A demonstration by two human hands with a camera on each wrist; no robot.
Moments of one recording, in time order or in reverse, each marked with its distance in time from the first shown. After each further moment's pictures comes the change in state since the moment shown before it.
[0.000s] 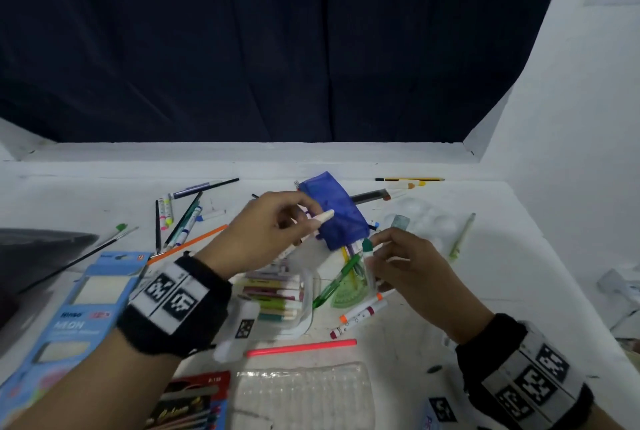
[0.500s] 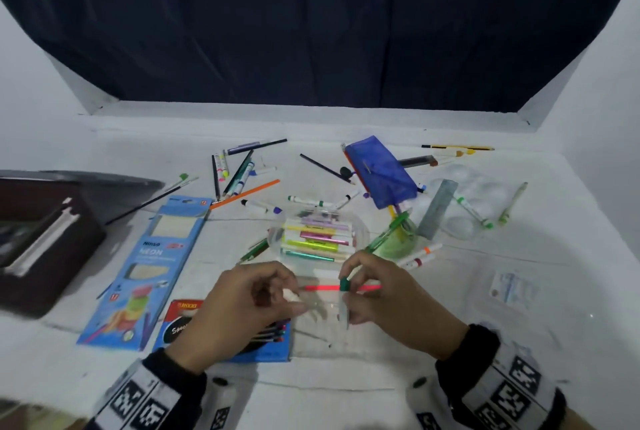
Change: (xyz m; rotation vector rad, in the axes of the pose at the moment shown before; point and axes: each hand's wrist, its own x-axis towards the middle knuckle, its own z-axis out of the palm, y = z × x) left_hand -0.183 -0.068 0.006 -0.133 0.085 -0.132; right_hand -0.061 0.006 0.107 -0.013 -0.331 0.102
